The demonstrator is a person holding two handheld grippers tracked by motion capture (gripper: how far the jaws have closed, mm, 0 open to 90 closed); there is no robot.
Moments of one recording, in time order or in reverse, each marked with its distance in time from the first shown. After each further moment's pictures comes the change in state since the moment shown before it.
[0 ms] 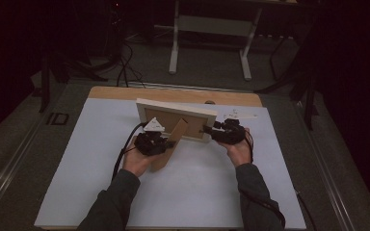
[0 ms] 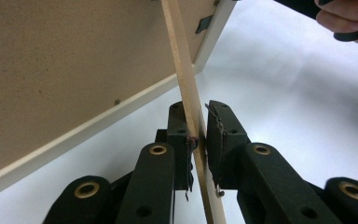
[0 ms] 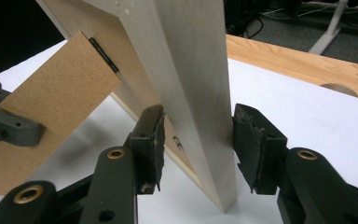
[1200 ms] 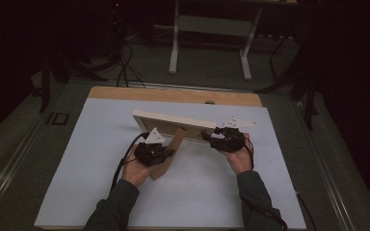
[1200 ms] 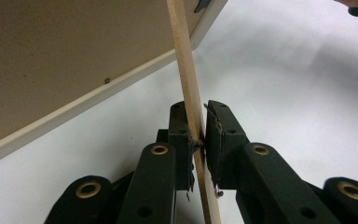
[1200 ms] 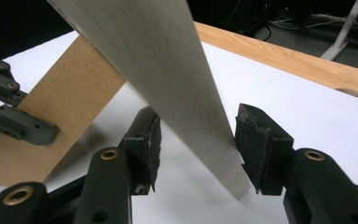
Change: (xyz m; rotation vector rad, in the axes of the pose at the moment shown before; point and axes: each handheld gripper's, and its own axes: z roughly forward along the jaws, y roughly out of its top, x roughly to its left) left arm -0.017 -0.023 0.001 0.018 0.035 0.048; right arm 0.015 -0.014 -0.009 -0.009 0.024 -0.076
